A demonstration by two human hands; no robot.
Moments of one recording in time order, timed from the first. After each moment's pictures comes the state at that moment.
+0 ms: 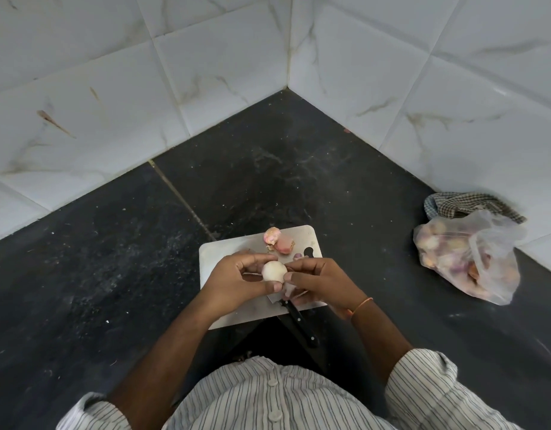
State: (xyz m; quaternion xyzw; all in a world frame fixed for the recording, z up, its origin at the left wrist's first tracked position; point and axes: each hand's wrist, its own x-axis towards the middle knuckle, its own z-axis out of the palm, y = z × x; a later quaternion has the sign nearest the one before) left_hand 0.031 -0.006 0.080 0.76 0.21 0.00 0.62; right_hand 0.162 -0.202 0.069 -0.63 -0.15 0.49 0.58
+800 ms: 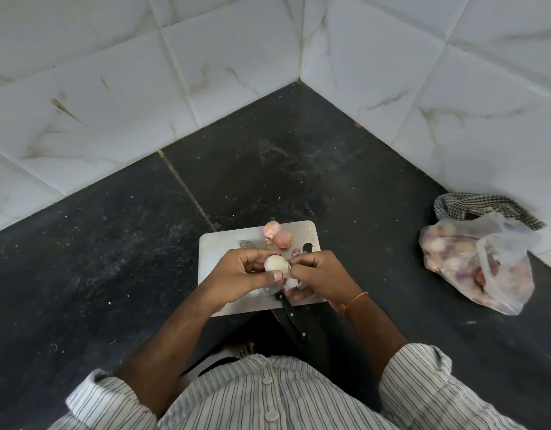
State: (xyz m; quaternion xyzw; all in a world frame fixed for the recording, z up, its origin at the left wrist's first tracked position) left_hand 0.042 -0.028 0.076 0.70 0.25 -0.04 0.67; right_hand 0.175 -0.205 0.067 -0.68 -0.15 0.48 0.54
